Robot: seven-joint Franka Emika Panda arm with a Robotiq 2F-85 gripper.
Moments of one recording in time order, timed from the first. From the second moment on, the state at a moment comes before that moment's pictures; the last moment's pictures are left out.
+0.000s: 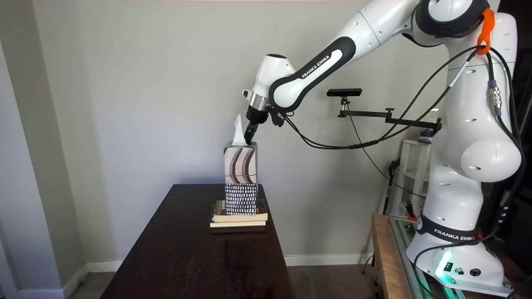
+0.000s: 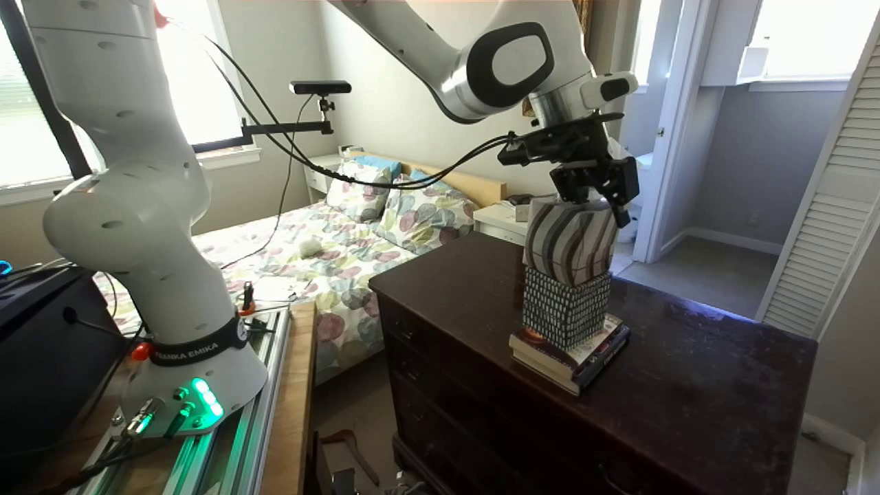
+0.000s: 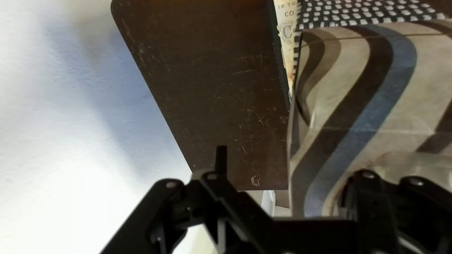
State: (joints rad) arm -0.04 0.11 -0.08 -2.12 -0.26 2.63 -0.16
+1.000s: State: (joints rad) arm -0.05 0.10 -0.08 -2.12 -0.23 2.65 -0.14
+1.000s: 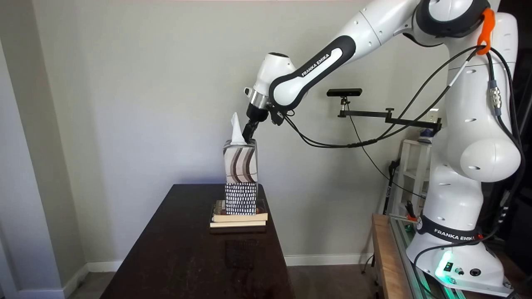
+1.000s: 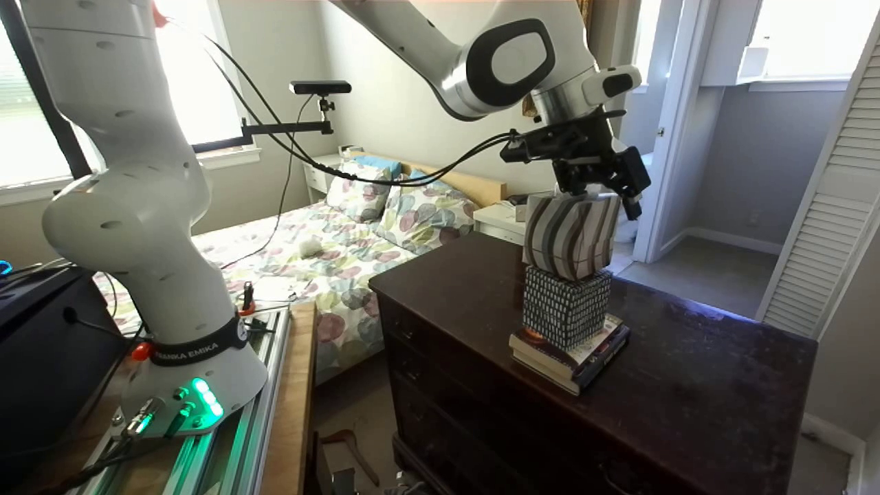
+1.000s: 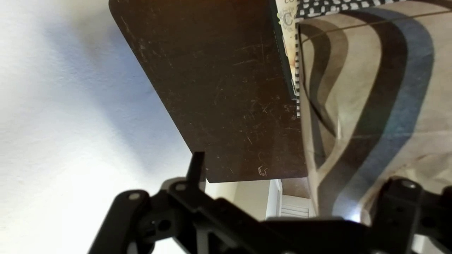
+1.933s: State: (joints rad) arm -0.05 0.08 -0.09 -2.10 -0.19 2.65 0.09
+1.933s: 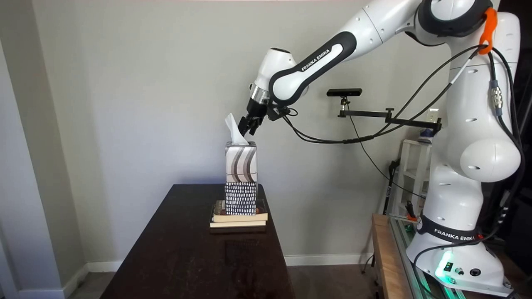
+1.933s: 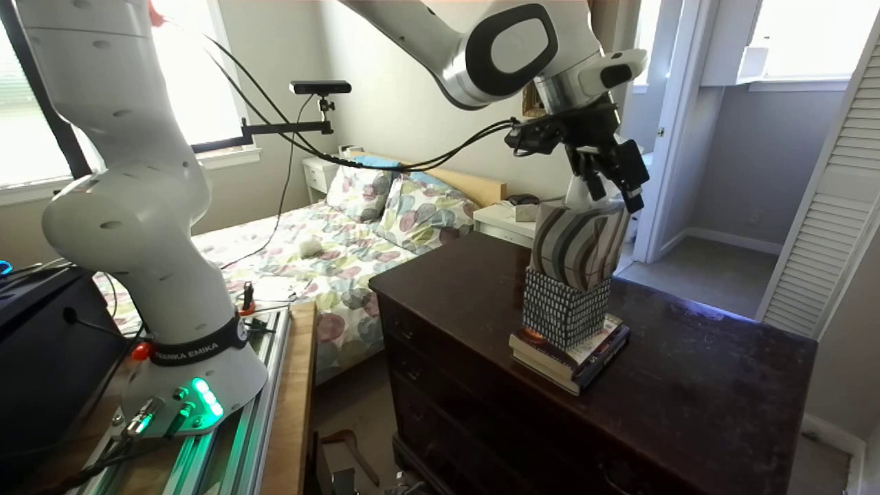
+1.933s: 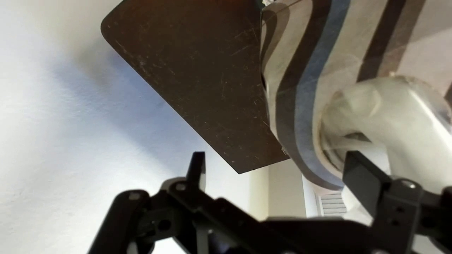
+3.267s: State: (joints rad) arm -0.03 -0.02 -0.04 -2.10 0.10 2.64 0.09
